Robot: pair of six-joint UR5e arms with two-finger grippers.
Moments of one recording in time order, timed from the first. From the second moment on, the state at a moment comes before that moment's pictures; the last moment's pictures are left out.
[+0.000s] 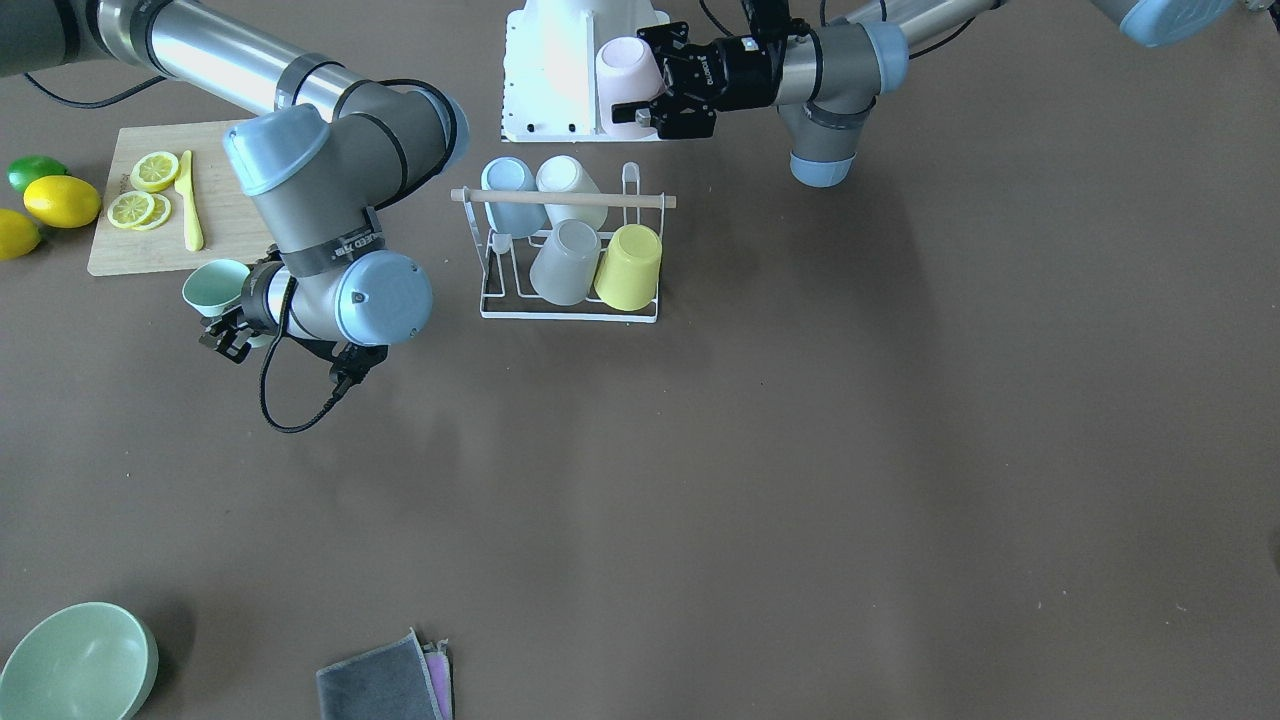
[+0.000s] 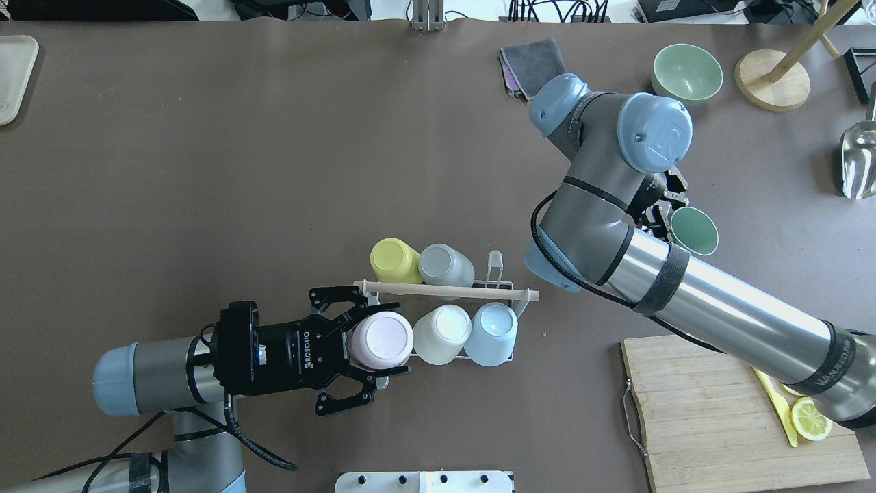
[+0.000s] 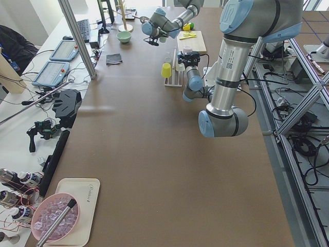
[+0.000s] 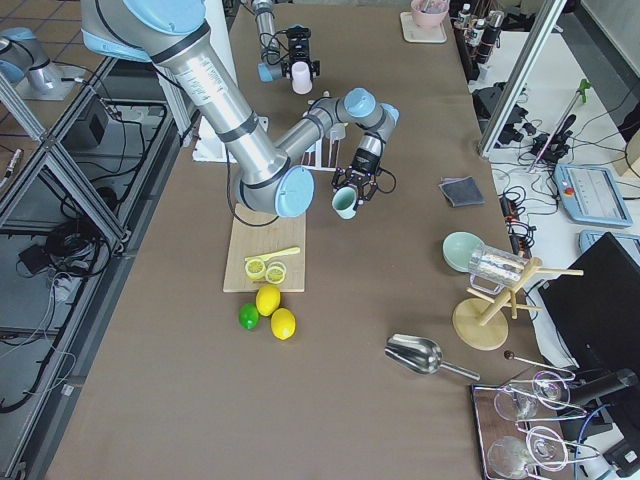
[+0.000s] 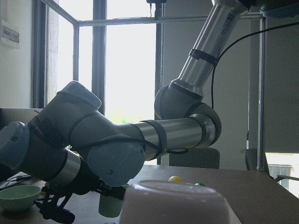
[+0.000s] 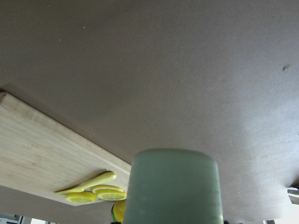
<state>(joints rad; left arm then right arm) -0.26 -1.99 -1.51 -3.59 -1.59 -0.18 0.71 -0.84 1.51 -2.53 1.78 -0.44</state>
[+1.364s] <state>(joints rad) -0.28 -2.03 -1.40 -3.59 -1.59 -0.06 0.94 -1.15 1.71 -1.25 2.34 -0.06</state>
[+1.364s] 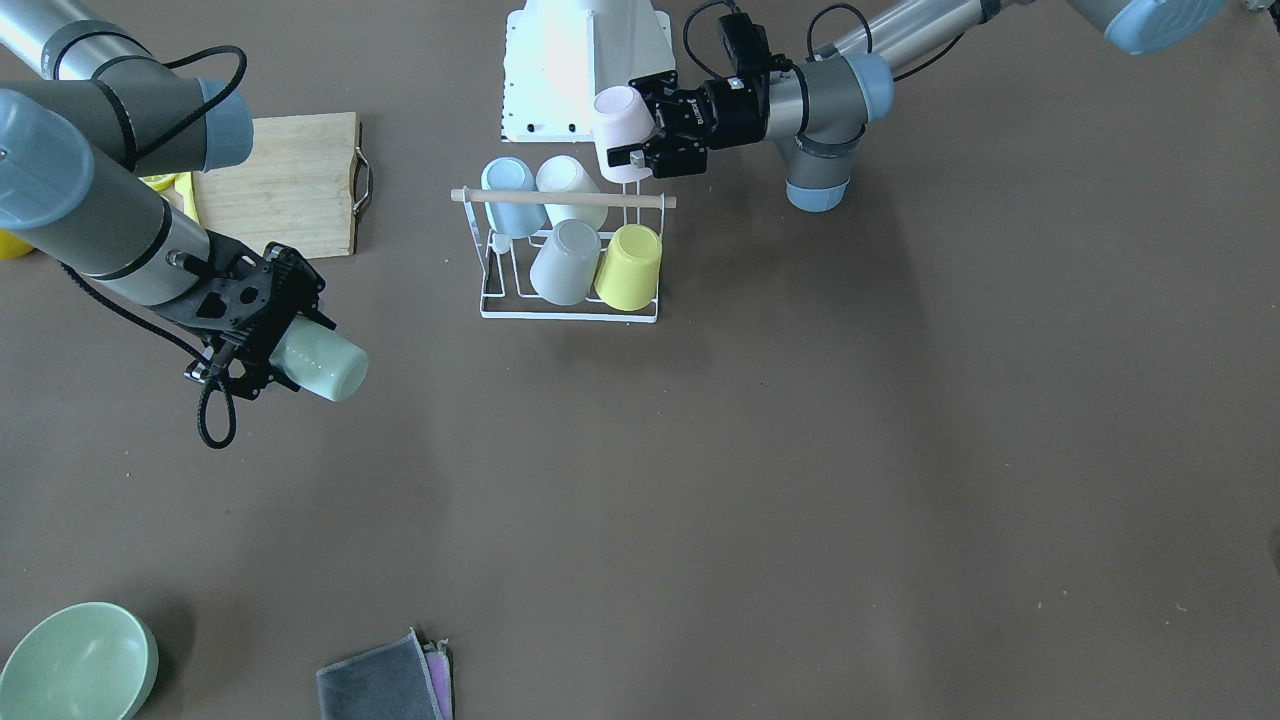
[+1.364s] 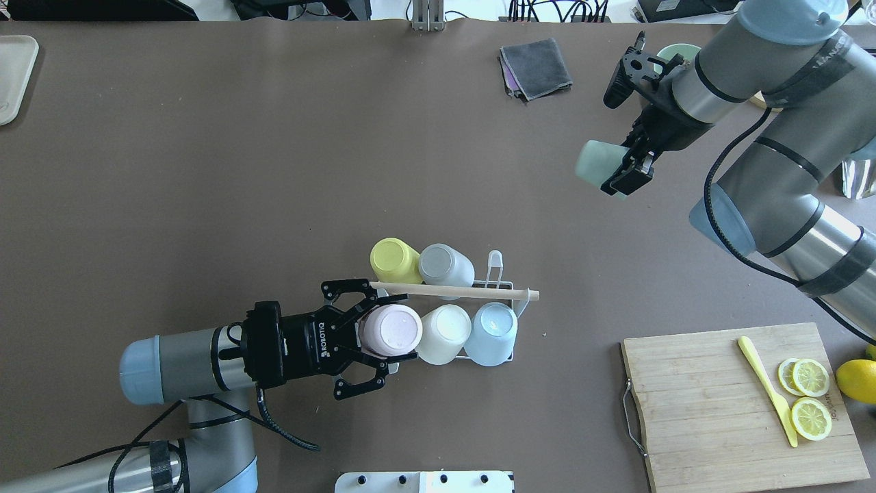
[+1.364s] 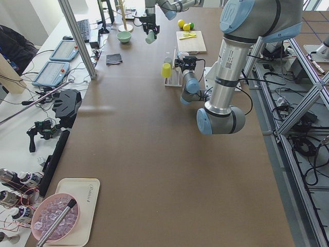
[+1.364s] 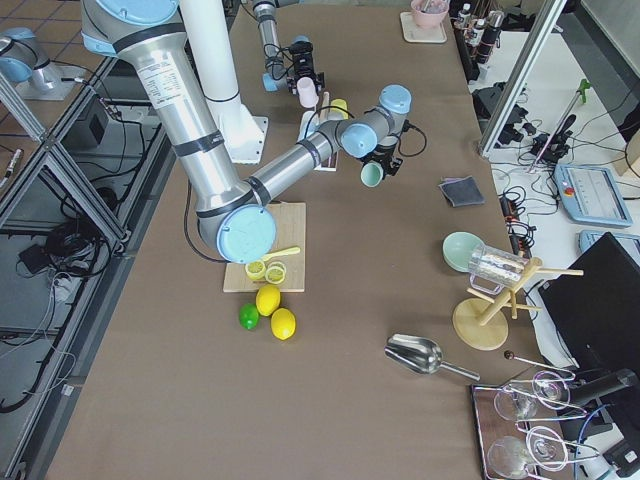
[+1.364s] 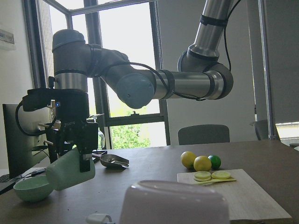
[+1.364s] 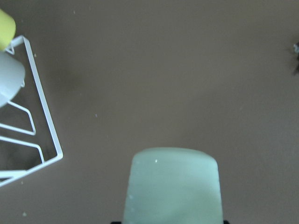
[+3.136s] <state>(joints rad) -0.29 -2.06 -1.34 -3.59 -1.58 -0.06 0.87 -1.16 1.30 0.18 2.13 0.49</state>
